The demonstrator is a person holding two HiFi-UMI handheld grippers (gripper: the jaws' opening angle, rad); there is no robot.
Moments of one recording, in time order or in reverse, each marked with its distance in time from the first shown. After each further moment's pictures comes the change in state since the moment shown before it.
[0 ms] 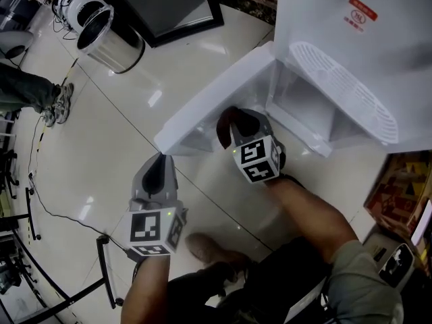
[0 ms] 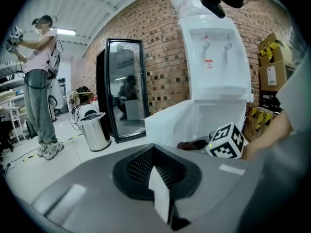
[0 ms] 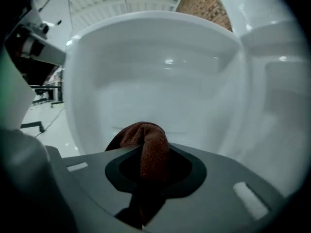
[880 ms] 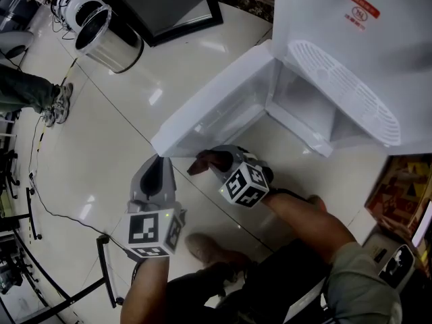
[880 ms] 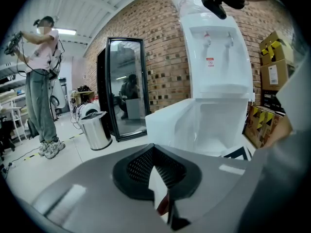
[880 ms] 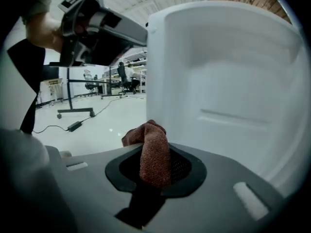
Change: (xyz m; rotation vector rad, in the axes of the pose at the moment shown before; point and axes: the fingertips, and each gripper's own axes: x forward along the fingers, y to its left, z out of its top) left arm 0.001 -0.001 -0.005 -0.032 0.034 0.014; right arm -0.020 0.136 -0.042 -0.225 0.035 0.490
